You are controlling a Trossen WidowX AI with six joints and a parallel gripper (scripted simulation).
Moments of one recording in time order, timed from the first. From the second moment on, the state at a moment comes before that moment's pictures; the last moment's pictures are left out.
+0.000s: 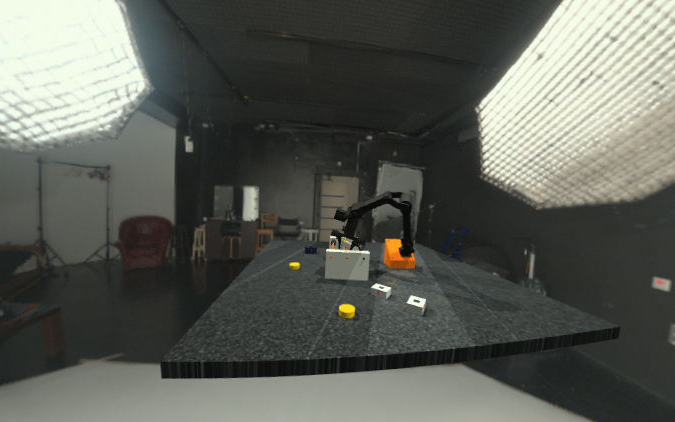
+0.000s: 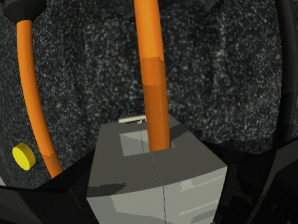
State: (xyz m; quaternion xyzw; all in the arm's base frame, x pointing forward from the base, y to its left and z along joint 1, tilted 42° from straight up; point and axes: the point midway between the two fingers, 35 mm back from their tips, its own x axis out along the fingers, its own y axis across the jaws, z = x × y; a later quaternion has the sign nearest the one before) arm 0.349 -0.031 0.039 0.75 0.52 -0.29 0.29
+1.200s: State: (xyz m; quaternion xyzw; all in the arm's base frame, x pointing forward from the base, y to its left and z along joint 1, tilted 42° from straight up) arm 0.348 -0.031 0.038 0.75 0.52 -0.29 0.29
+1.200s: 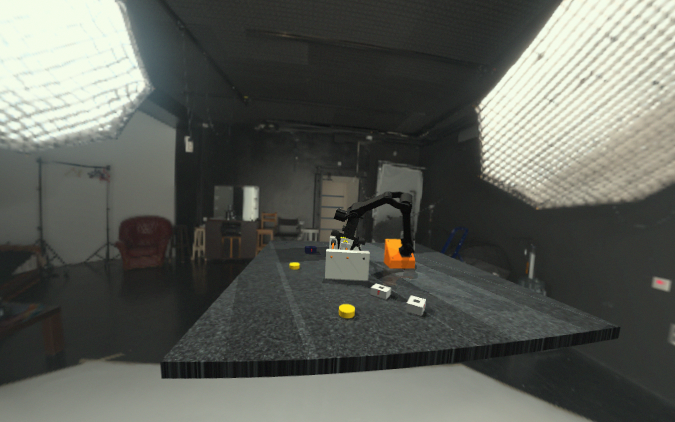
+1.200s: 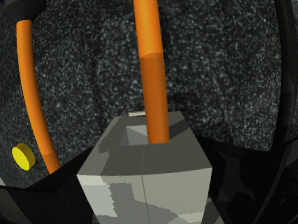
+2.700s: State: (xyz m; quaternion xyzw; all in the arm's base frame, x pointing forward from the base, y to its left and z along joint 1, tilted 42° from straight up) arm 0.342 -0.028 0.037 0.68 0.61 -0.33 0.24
